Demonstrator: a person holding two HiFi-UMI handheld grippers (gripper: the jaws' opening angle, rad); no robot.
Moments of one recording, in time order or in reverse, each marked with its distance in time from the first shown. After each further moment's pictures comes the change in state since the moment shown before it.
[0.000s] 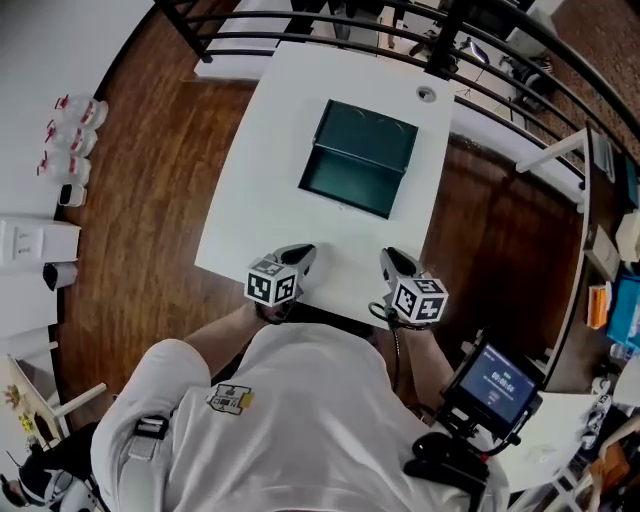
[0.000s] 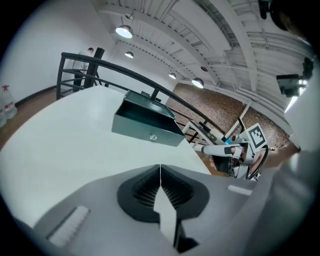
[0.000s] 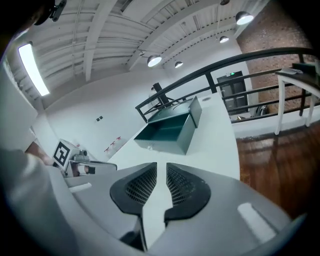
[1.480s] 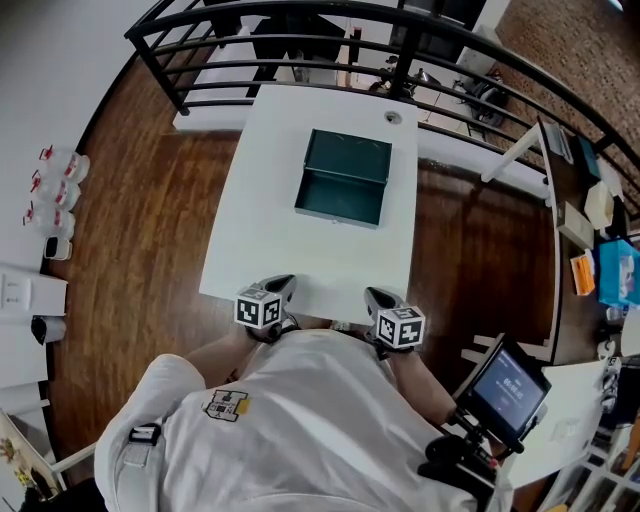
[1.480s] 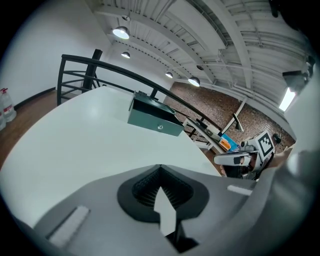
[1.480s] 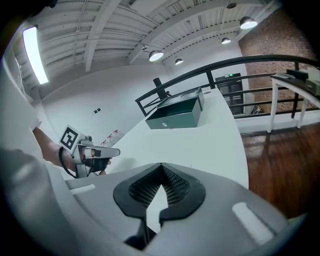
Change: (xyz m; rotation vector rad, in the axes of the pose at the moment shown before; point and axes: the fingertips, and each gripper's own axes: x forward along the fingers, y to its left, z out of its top) left arm -0.044 0.028 -0.039 0.042 0.016 -0.012; right arm -0.027 0.048 -0.082 -0.034 0.042 -0.069
